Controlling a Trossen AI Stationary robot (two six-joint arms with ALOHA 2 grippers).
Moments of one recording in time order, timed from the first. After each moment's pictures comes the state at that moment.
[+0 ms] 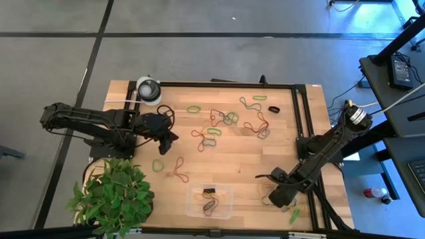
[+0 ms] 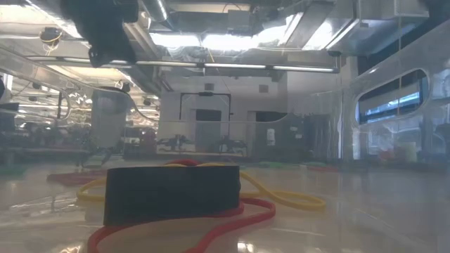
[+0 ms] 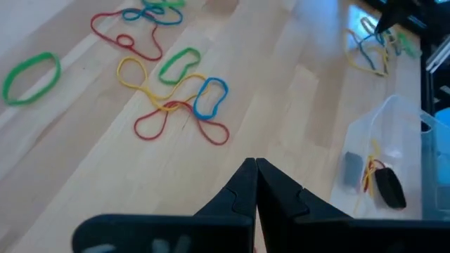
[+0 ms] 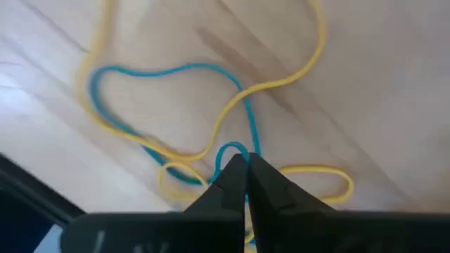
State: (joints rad) left arm -0.04 0.90 0.74 -0.56 -0.09 -0.56; right arm 0.84 1.46 0.77 -0.67 -0.08 1.67
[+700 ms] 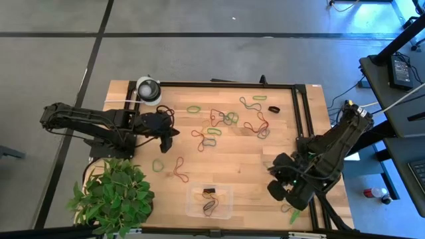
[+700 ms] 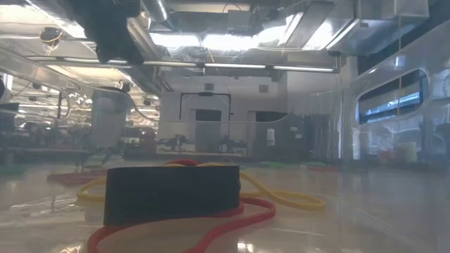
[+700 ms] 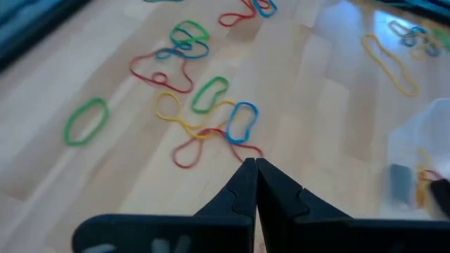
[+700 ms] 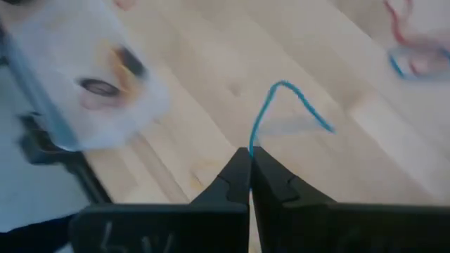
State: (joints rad) left arm -0.05 0.91 0.74 -0.54 -0.22 -0.42; right arm 0.85 1.44 1.37 -1.26 0.53 1.52
